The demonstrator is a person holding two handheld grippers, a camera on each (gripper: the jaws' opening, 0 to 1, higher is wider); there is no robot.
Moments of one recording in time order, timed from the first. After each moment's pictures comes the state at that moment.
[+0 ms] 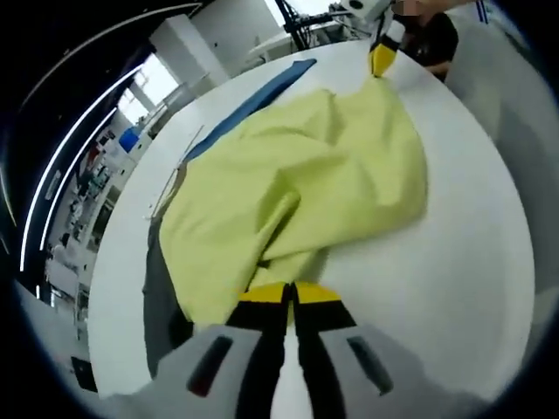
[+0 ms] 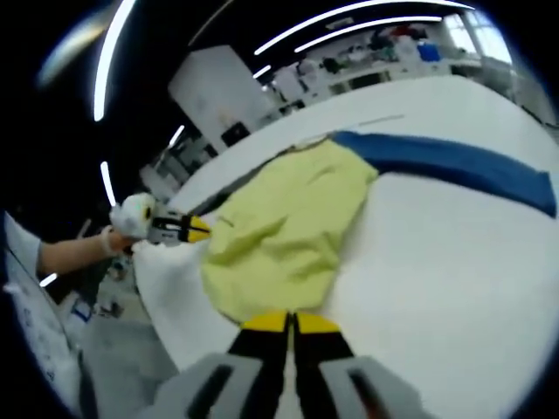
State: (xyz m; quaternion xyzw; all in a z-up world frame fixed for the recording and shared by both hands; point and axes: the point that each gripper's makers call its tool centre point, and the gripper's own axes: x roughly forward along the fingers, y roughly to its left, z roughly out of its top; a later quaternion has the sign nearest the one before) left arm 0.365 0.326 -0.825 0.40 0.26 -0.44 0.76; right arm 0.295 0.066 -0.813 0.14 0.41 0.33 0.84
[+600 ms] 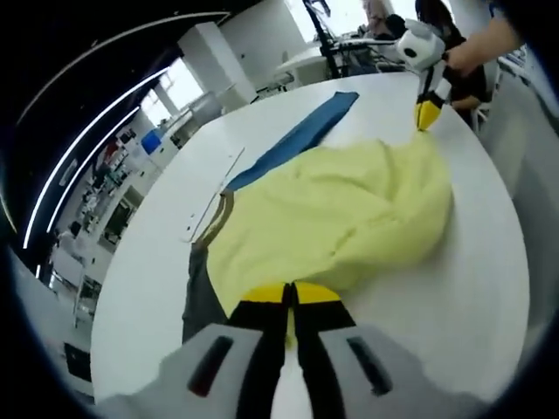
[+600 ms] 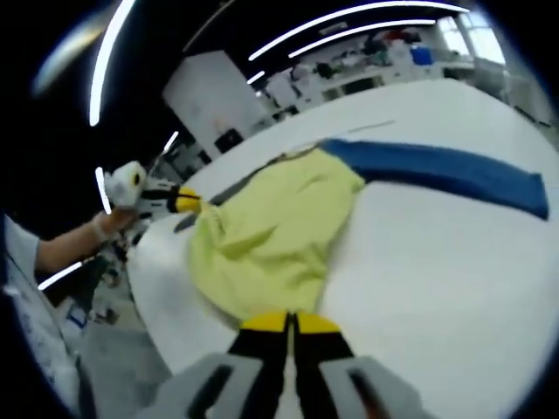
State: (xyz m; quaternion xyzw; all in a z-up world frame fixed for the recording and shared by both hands) left arm 0.425 0.300 -0.763 0.35 0.23 -0.42 0.81; right arm 0.305 0.050 -0.811 0.14 0.40 0.31 0.85
